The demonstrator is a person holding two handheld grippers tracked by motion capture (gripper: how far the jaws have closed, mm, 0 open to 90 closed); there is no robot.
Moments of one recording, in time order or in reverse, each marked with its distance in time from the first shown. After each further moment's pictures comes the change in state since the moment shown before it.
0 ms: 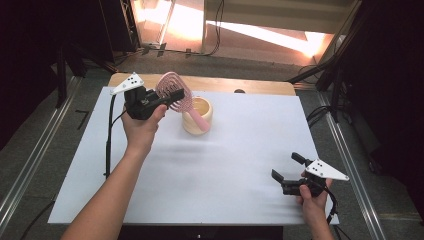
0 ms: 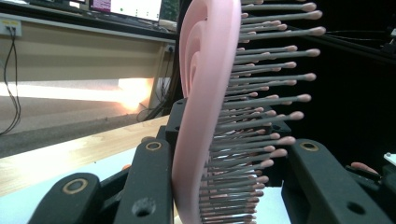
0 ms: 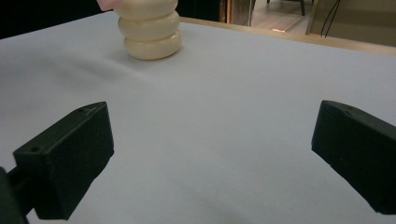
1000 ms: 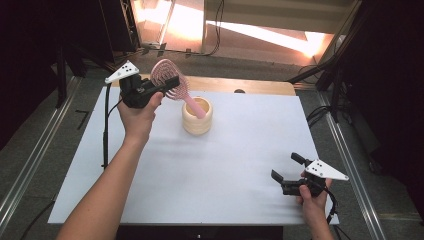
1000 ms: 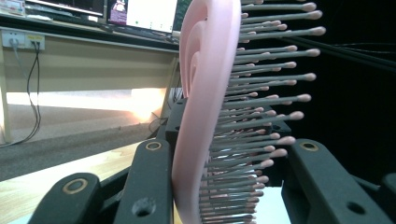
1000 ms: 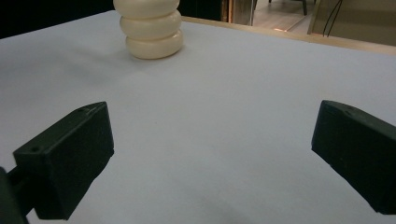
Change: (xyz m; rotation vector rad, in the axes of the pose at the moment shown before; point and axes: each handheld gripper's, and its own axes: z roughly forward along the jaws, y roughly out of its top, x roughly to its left) left arm 0.015 0.020 0.002 -0.038 0.051 0.006; right arm 0.000 0.000 0.000 0.001 0.007 -0.001
